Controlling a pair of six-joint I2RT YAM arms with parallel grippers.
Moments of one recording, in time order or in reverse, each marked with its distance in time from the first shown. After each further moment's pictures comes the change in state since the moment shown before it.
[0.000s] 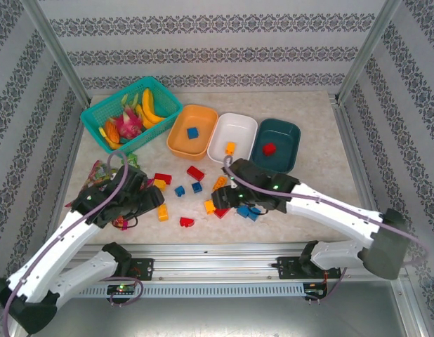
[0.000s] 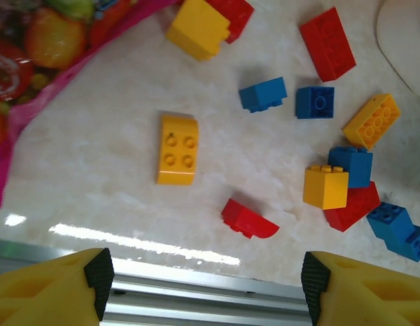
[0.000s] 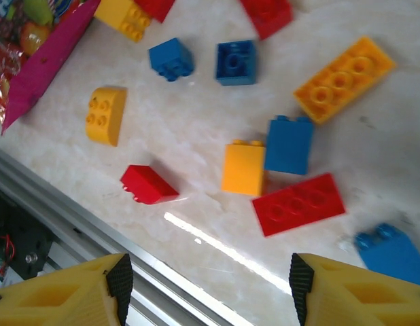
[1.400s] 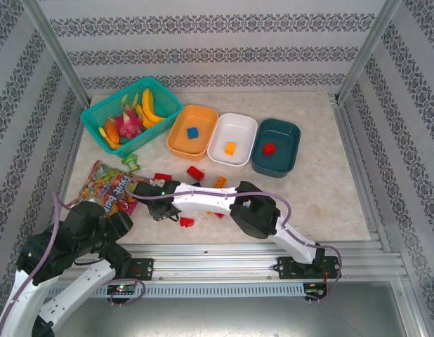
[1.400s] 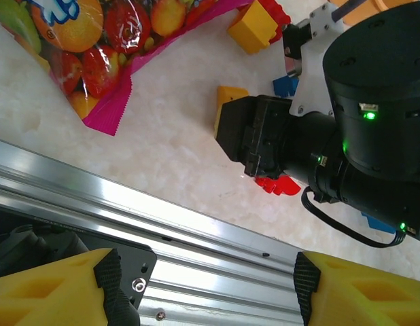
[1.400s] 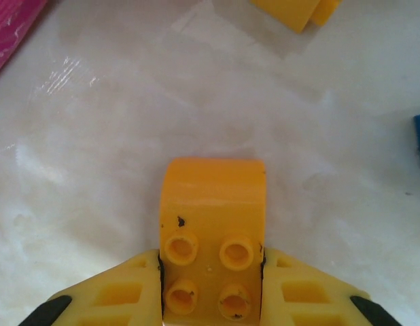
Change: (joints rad) left arm 0.000 -0.370 0.064 -0.327 -0.006 -0.069; right arm 0.223 1.008 0.869 -0.163 0.199 0.177
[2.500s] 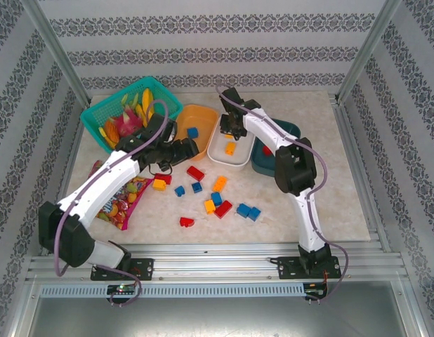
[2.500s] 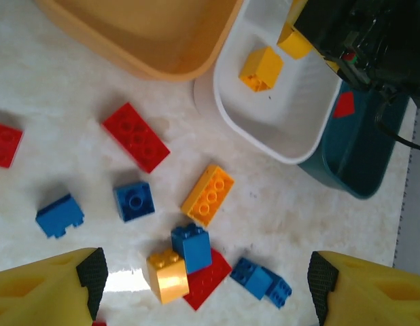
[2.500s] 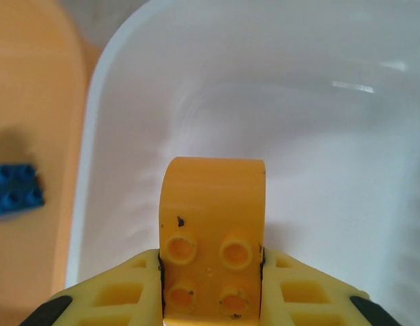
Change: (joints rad) left arm 0.096 1.041 0.314 0.758 0.233 0.228; right arm -0.771 0.017 0.207 -0.055 -0.093 -0.187
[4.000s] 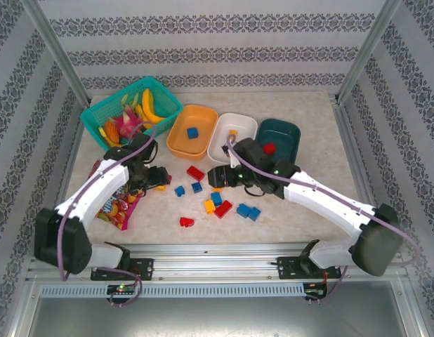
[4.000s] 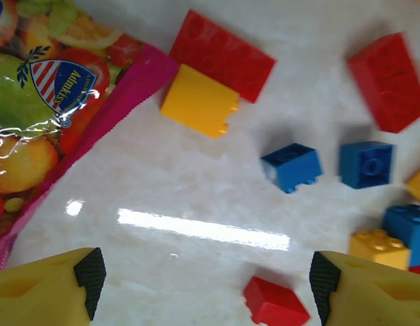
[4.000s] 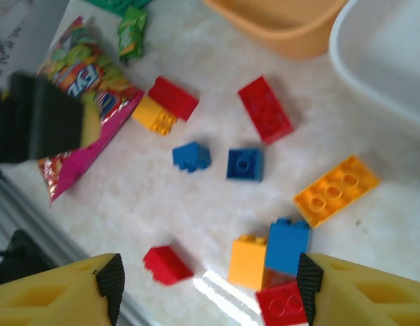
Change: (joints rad) left arm 0.180 -0.056 -0.240 -0.238 -0.095 0.246; right arm 0.333 -1.051 -1.110 0.410 -0.266 -0.074
